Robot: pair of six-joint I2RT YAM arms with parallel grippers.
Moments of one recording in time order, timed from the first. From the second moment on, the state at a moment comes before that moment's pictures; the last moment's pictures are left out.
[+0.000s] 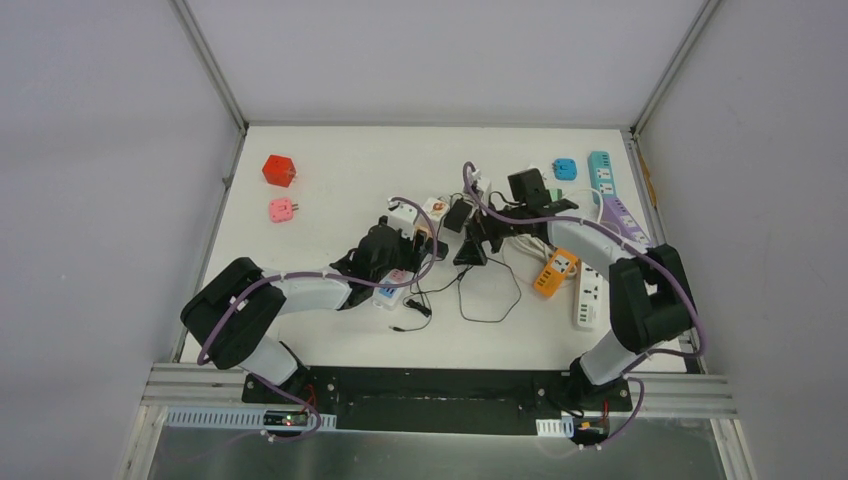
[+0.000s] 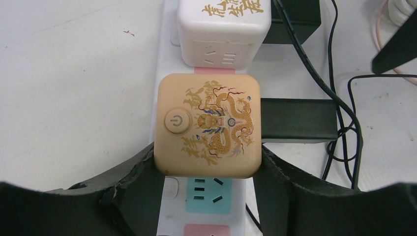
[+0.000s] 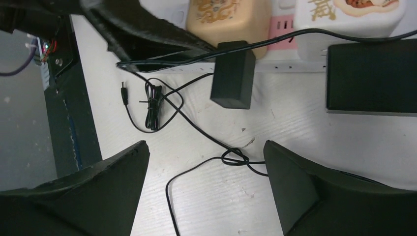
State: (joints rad) left arm -0.76 1.51 0.58 0.58 -0.18 -0.16; right arm 0.41 1.59 1.04 -0.38 -0.88 -0.33
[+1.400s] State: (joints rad) left arm -0.76 1.50 0.57 0.61 -0.09 -0.31; right arm 0.58 1.68 1.05 -0.23 -0.55 -0.25
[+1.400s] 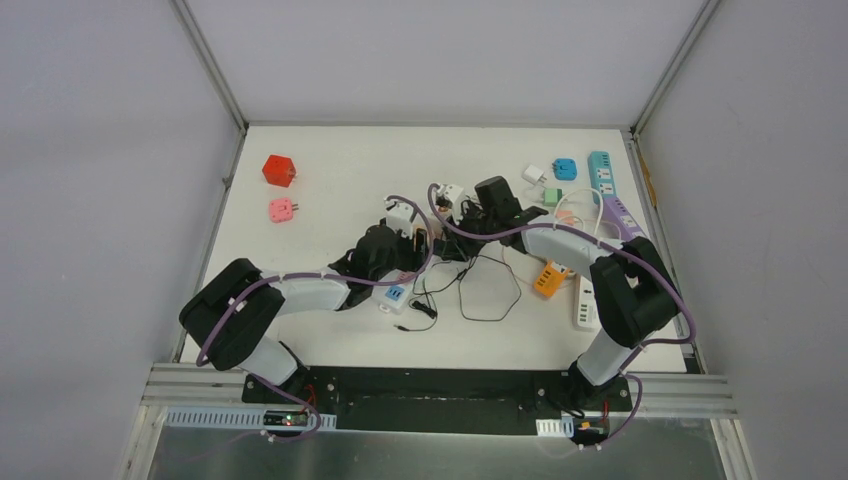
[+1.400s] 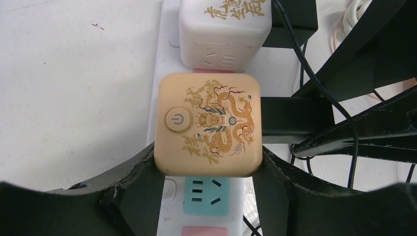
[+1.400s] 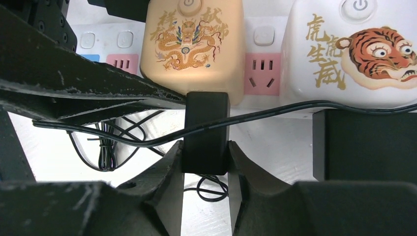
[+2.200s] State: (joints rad) left arm -0.75 1.41 0.51 0.52 -0.03 -0.36; right arm 0.60 1.68 1.06 -0.25 -0.55 -0.27
